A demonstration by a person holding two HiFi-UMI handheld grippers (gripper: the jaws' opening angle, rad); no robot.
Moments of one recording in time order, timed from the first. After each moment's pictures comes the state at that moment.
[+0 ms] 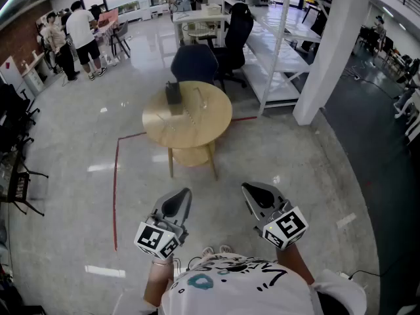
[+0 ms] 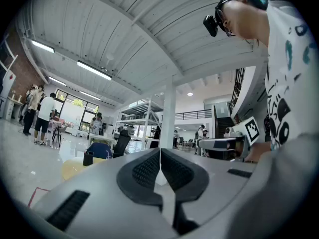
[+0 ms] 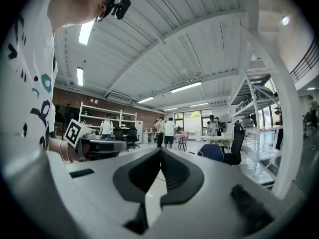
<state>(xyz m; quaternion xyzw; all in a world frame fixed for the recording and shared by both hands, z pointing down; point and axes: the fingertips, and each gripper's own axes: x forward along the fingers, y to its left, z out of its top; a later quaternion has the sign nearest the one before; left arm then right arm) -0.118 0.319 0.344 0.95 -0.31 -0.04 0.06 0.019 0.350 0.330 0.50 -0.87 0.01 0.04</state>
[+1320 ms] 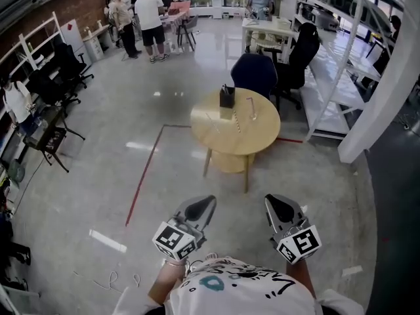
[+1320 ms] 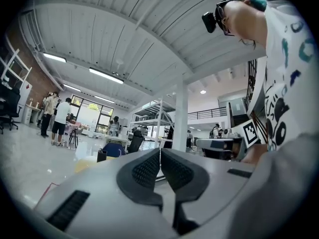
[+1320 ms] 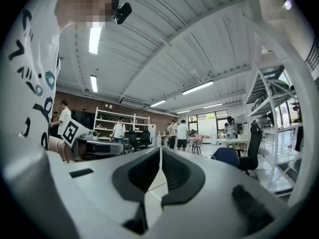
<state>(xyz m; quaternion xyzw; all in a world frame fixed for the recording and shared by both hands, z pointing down) -0.108 0.329 0.350 0.92 -0.39 -0.04 0.07 0.031 0.328 0.334 0.41 -0.91 -0.01 0.02</state>
